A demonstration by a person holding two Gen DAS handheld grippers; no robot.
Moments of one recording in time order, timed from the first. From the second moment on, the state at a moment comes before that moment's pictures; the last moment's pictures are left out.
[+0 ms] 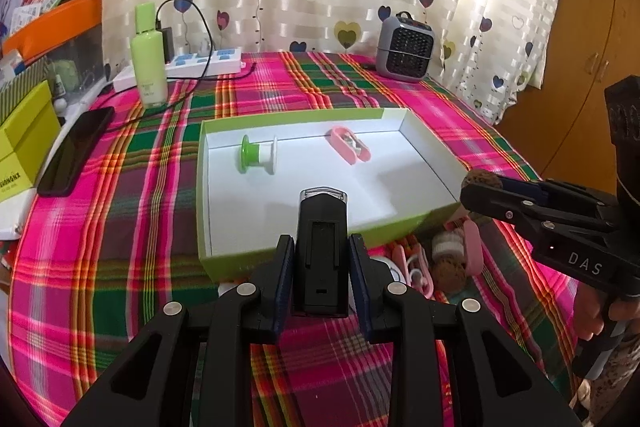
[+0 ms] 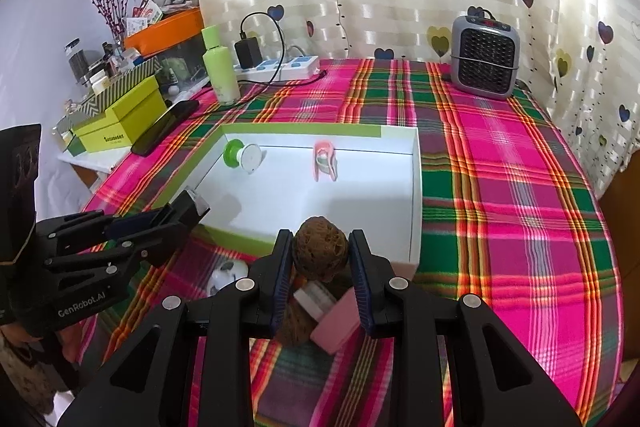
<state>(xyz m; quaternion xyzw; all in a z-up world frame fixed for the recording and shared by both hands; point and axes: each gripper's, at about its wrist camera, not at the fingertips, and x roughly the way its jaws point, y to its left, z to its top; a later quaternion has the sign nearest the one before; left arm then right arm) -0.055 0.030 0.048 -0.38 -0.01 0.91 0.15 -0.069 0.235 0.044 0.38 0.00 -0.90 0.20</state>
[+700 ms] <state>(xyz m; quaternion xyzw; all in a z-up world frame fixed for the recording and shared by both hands) -0.110 0.042 0.049 -0.39 -0.02 0.91 0.16 -0.131 0.228 0.044 0.39 0.01 -0.90 0.19</state>
